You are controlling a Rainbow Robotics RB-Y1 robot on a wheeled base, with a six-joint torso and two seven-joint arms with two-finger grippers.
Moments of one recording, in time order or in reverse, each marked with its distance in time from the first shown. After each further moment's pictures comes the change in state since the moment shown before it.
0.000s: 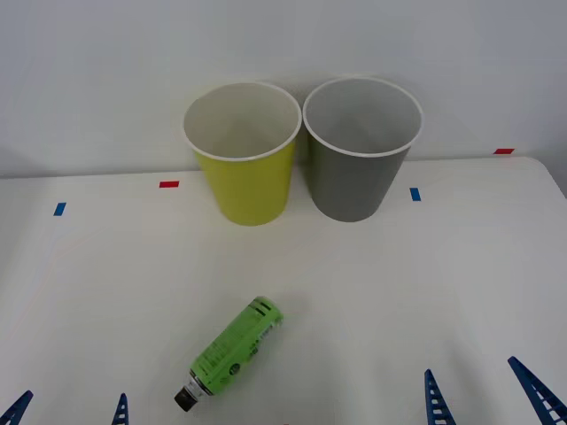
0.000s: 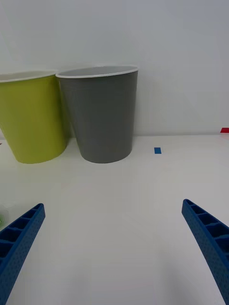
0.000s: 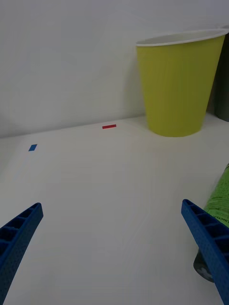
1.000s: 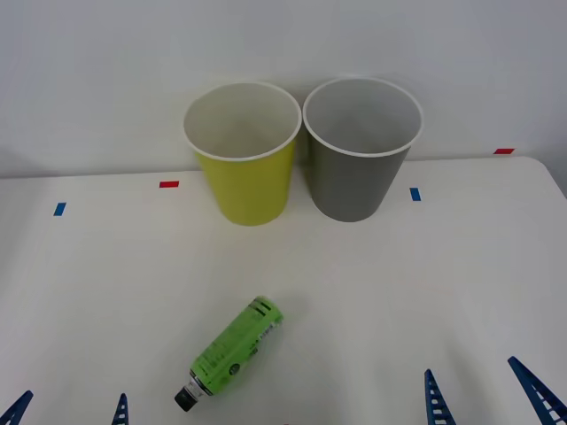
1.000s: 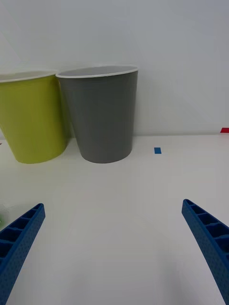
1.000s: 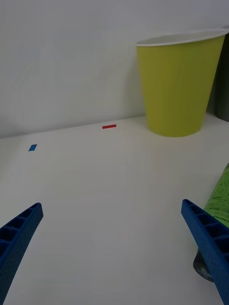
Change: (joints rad) right arm 0.000 0.000 0.000 0.000 0.000 0.000 0.000; left arm 0.000 0.000 0.000 0.000 0.000 0.000 0.000
